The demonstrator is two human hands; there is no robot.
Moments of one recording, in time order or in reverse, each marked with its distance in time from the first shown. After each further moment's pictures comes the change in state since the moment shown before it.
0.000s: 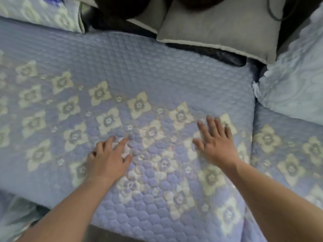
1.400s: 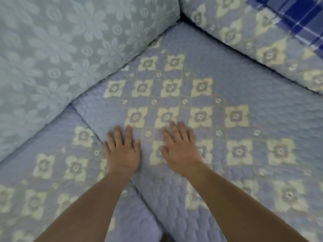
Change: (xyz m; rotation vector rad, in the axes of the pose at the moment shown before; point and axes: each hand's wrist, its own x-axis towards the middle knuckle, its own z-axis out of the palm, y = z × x) left_hand 0.171 -0.615 0.017 -0.365 0.193 -0.561; right_hand 0.152 -0.813 -0.027 -0.098 0.009 -0.747
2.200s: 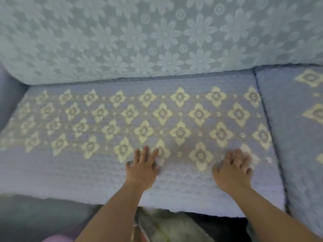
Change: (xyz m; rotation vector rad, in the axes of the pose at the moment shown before) left_hand -0.370 -0.366 0.027 -0.234 -0.395 -0.570; right_hand -0.165 -0.304 0.095 -0.187 -0.378 0.010
